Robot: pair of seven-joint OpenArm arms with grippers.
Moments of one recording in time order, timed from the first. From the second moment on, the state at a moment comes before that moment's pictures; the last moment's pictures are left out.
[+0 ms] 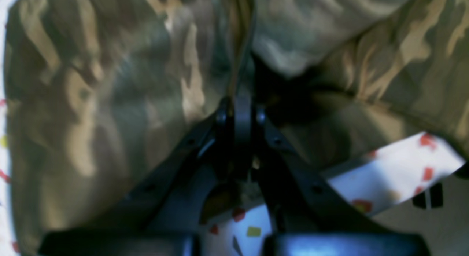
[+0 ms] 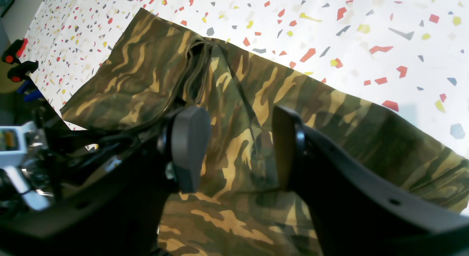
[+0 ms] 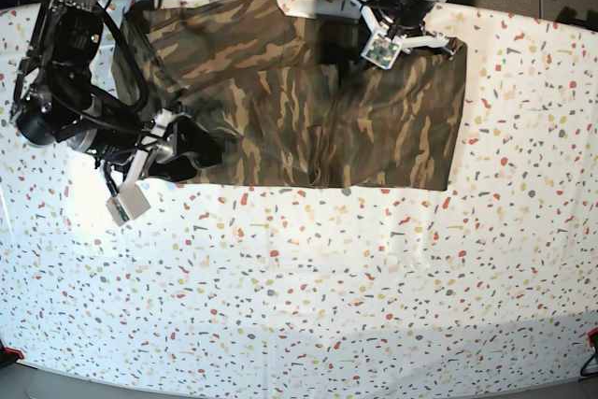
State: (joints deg) left arm 31.8 -9.1 19.7 108.3 7.0 -6.8 19.3; right arm -1.5 16.0 17.0 108.9 54.6 34.2 -76.8
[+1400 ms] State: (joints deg) left arm 32.3 -9.1 17.6 117.5 8.8 -0.1 20.5; right arm -2.0 21.5 16.9 108.9 55.3 34.2 -79.8
